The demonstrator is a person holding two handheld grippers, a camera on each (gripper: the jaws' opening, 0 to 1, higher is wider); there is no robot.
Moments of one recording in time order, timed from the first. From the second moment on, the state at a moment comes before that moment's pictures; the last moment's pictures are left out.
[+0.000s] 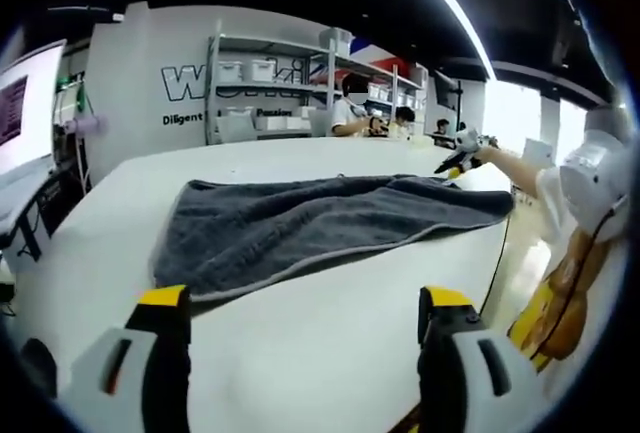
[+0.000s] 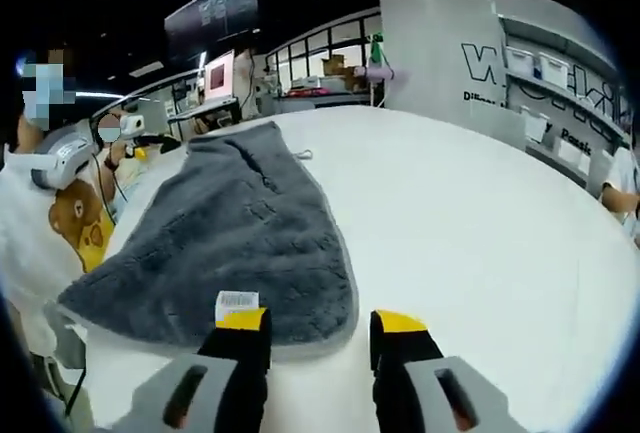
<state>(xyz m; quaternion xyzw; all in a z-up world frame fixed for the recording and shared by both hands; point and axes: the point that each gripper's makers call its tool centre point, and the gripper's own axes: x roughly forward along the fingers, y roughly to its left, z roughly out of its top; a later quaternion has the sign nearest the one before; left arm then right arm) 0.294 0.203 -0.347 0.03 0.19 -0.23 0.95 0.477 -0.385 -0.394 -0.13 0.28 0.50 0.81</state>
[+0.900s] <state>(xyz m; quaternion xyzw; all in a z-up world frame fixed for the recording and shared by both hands) 0.311 0.189 -0.358 0.03 0.20 -0.22 0.95 0.622 -0.409 -0.408 -0.31 0.28 0.33 0.85</state>
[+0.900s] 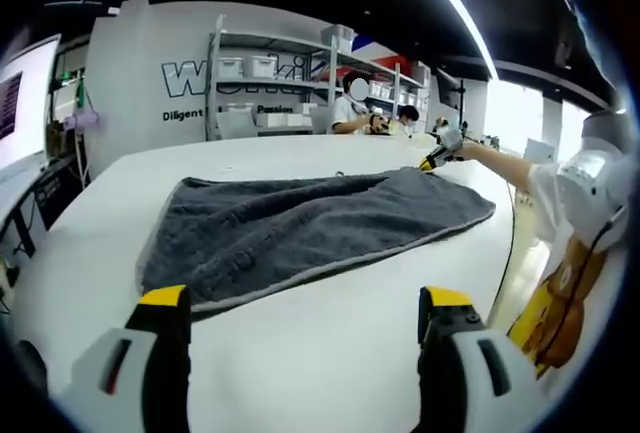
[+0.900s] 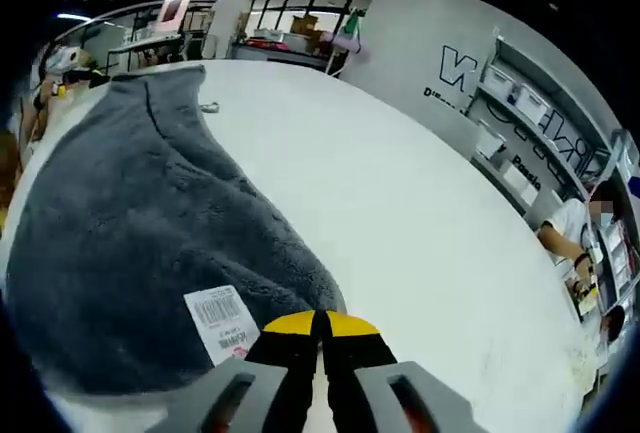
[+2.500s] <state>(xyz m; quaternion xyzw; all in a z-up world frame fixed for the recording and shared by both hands) 0.295 0.203 -0.339 0.02 0.17 -0.25 0.95 0.432 -0.381 -0.294 -0.09 0.17 0.32 0.93</state>
